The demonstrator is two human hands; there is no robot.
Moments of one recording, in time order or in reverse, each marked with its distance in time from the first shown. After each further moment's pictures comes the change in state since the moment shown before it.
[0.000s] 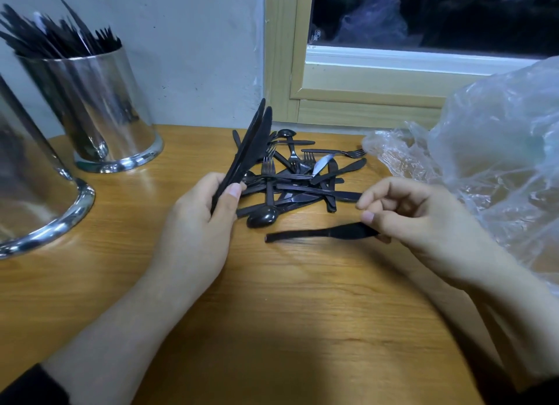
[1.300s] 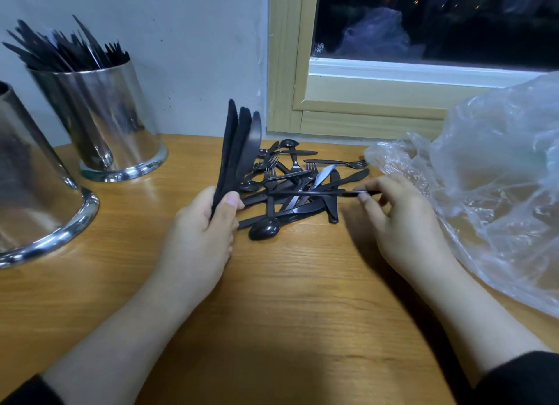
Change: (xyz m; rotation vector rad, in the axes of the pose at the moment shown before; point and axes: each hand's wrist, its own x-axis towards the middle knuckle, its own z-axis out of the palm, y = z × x) left_hand 0.004 -0.004 0.006 -0.219 -0.007 -0.088; right_hand 0.038 0.042 0.010 -0.680 0.405 -0.170
